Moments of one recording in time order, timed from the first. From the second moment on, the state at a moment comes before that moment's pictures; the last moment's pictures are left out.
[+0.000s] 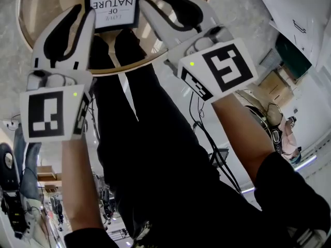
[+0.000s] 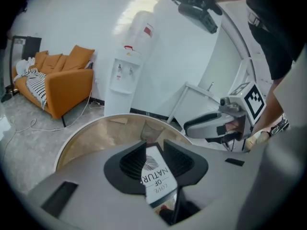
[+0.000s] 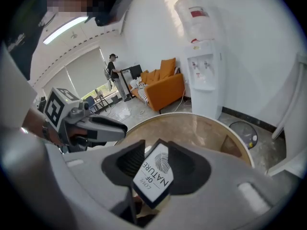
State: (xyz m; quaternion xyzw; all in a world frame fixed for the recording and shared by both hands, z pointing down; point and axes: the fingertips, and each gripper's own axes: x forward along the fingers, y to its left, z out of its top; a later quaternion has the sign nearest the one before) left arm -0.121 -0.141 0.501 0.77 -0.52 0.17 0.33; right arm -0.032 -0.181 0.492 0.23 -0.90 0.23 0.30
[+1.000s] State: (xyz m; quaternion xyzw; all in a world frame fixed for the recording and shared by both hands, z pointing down) left arm -0.124 -0.115 0.670 0.66 -0.50 0.29 0.48; right arm 0.005 -0.173 0.639 0.29 -0.82 0.31 0.39
